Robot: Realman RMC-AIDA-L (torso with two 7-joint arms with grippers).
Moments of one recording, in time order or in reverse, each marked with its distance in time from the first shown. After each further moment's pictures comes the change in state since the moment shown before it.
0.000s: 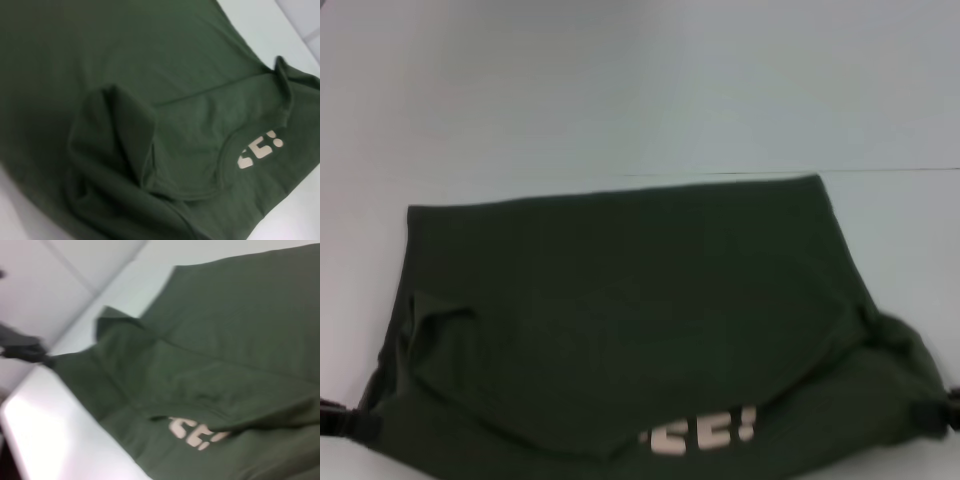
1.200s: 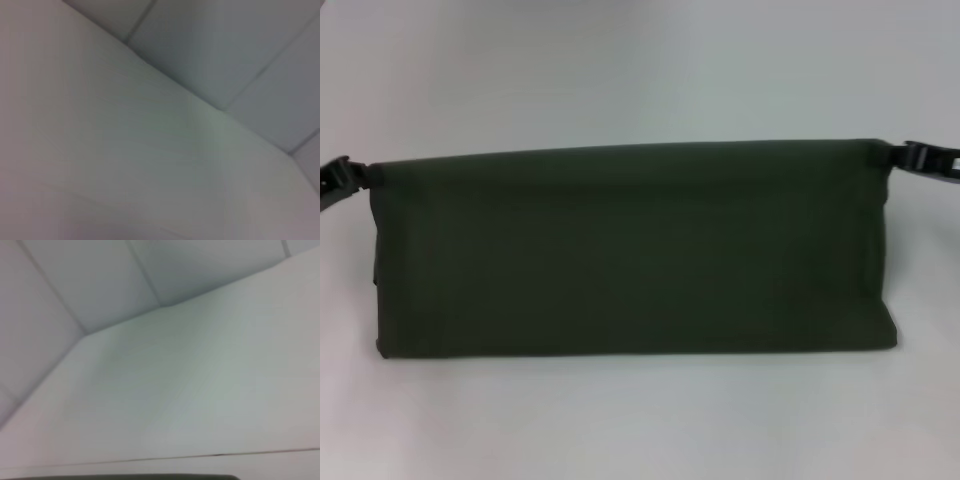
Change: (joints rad) left arm -0.110 -0.022 -0.135 -0.318 -0.393 -0.890 -0.146; right arm 0.320 -0.013 0.139 0.332 0.088 0.826 0.106
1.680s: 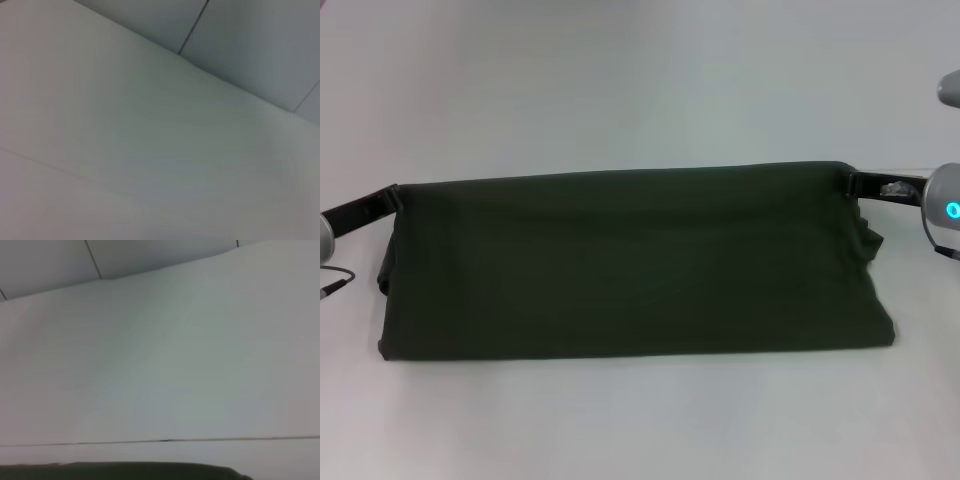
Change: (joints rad) left arm -0.049 -0.123 0.010 -0.087 -0.076 -0.382 0.222; right arm 0.074 0.114 -0.206 0.076 -0.002 0.449 -0.009
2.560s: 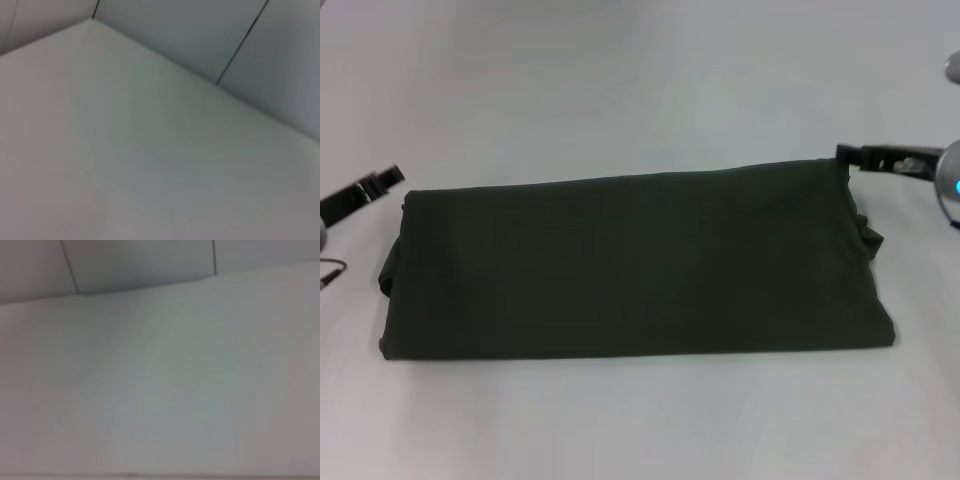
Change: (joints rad) left arm -0.003 -0.039 -0.001 0.004 -0.171 -0.145 0.106; right arm 0.004 0.003 -0.043 -0.042 -0.001 0.099 0.008
